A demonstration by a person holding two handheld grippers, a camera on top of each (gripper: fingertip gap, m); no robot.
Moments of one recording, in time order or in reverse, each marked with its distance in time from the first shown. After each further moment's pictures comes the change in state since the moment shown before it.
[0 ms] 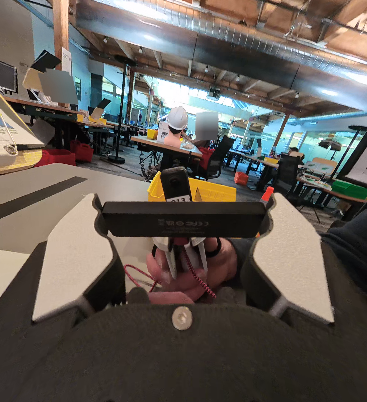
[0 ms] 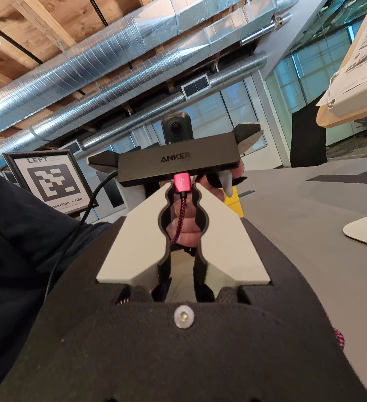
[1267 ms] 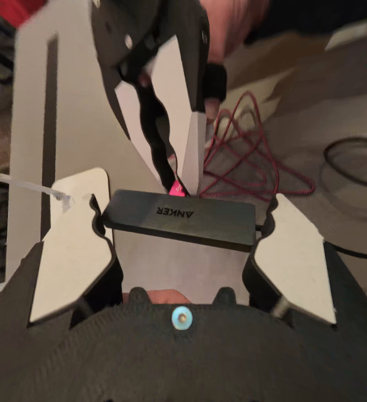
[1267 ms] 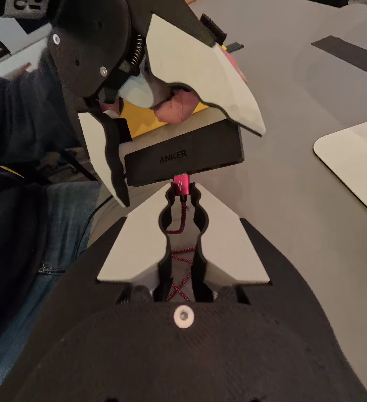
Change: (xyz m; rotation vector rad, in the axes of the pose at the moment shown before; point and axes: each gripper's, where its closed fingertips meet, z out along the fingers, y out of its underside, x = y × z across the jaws) left arm -0.004 0.078 -0.035 -1.054 -0.097 0.627; right arm 0.005 0.043 -0.021 -0.784 0.171 -0.108
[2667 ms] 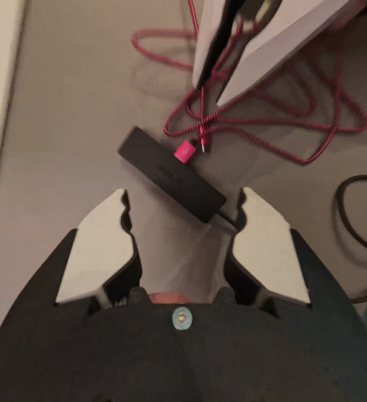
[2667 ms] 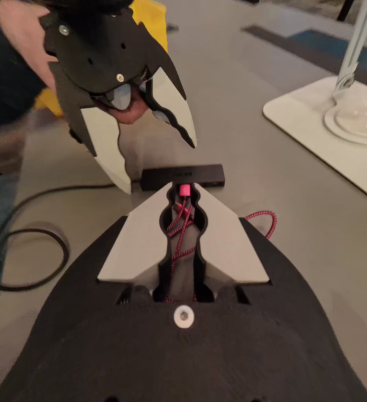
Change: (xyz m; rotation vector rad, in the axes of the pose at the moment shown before) left arm 0.036 0.096 0.037 -0.272 0.073 -0.538; right arm 0.028 0.051 0.004 0.010 0.316 -0.047
